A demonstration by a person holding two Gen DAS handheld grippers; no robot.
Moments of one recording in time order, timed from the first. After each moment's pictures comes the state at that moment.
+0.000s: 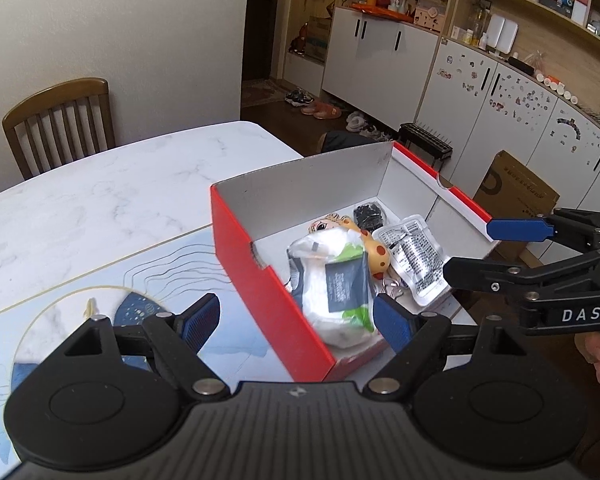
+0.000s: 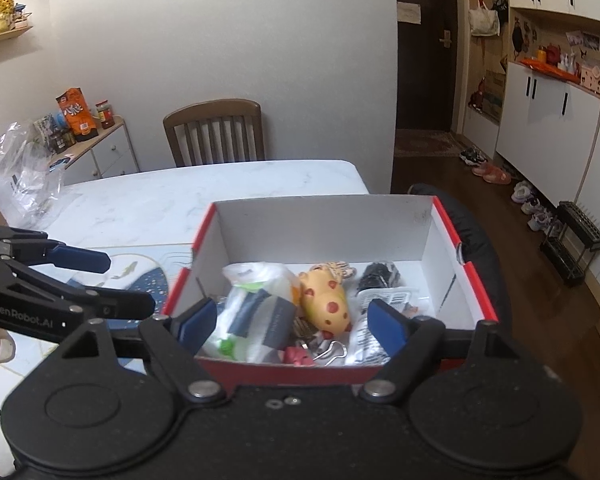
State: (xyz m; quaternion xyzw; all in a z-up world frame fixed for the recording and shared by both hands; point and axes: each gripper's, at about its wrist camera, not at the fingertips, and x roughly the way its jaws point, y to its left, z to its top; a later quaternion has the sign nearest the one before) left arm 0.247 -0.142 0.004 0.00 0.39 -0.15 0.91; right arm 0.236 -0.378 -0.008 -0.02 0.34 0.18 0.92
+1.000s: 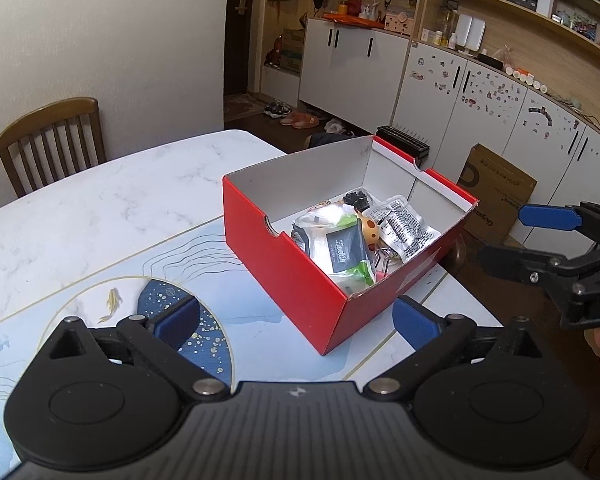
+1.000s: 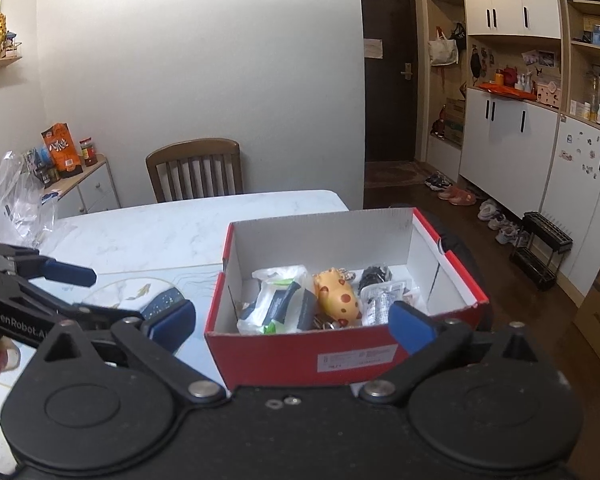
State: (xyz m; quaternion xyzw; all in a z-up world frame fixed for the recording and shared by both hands) left arm 0.193 -0.104 0.013 0.02 0.37 -0.19 0.91; right arm 0.159 -0.351 0.002 0.01 0.28 0.12 0.95
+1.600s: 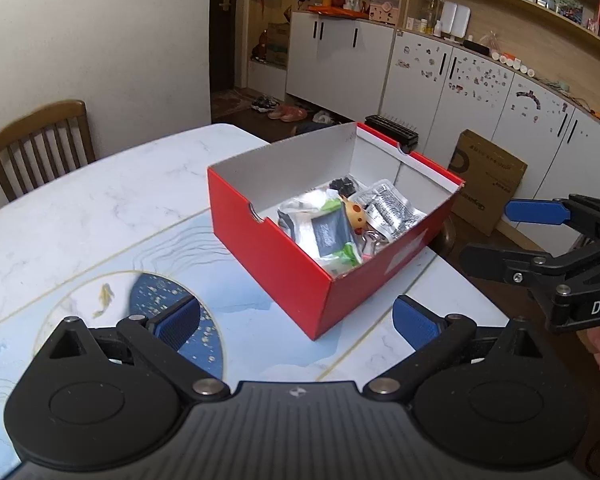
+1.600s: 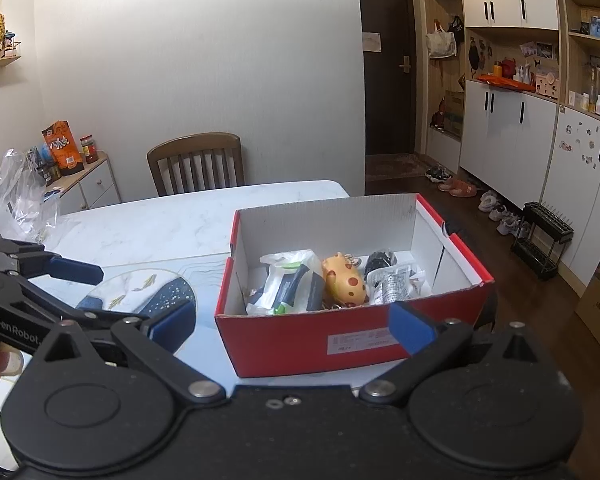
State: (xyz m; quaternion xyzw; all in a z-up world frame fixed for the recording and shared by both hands) left arm 0.185 -0.109 0.009 0.04 0.37 -0.20 0.90; right arm 0.148 -0.346 -0.005 0.01 0.29 0.12 0.95
